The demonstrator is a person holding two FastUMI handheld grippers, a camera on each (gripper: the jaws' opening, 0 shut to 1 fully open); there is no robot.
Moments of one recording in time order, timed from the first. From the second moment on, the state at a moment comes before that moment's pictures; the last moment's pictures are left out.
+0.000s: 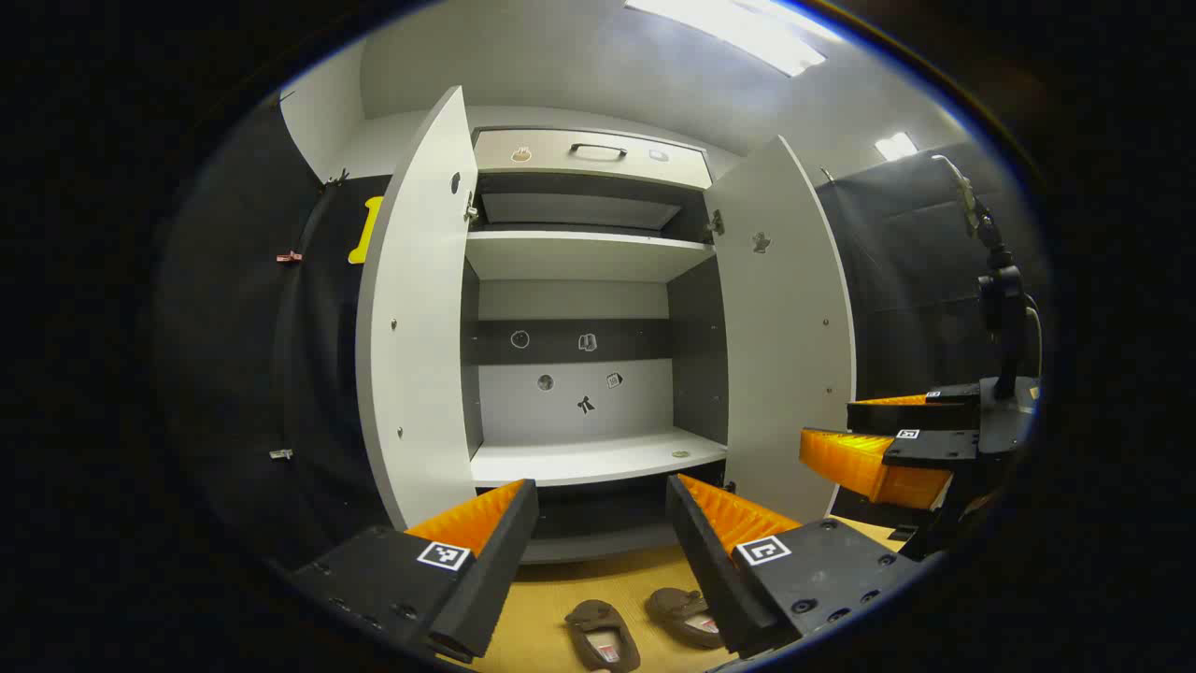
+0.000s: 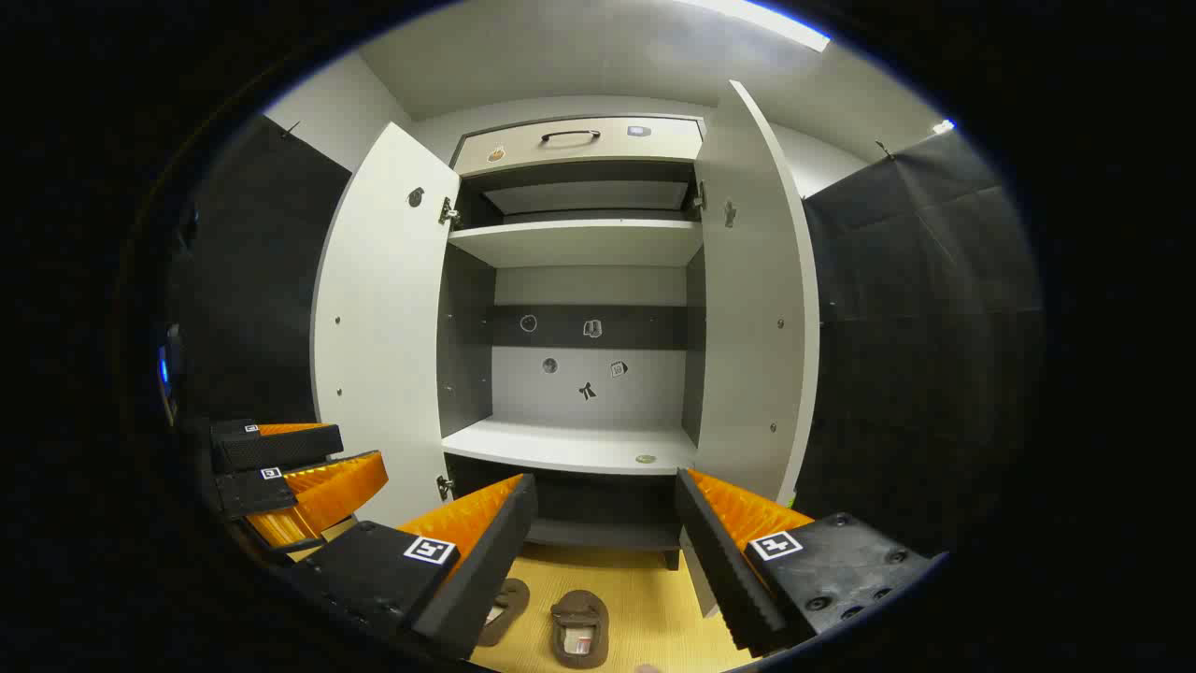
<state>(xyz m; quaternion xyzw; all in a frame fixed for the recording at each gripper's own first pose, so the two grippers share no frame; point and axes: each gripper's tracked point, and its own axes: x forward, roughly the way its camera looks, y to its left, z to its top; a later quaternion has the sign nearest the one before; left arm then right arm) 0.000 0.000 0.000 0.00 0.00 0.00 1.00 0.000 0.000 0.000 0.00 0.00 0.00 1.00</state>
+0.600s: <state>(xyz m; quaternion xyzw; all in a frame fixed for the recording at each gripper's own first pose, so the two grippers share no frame) -0.004 0.008 -0.011 -0.02 0.01 0.00 1.00 -0.001 0.010 -0.025 0.00 0.03 0.00 1.00</state>
